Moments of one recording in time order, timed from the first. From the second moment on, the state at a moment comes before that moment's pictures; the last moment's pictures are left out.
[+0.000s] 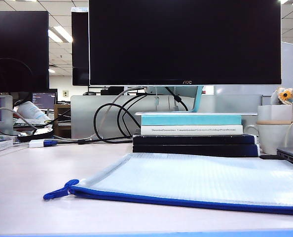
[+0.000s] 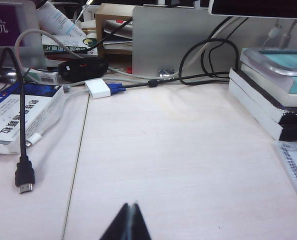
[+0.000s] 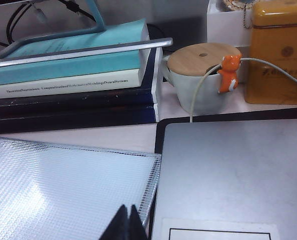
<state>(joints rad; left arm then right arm) 0.05 0.19 0.01 0.10 0.18 -0.01 0.03 0.11 0.01 -0.04 -0.08 0.15</state>
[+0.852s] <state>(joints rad) 0.05 0.54 0.65 -0.47 0.44 0.20 0.29 0.92 0.67 -0.03 -0.37 0.10</state>
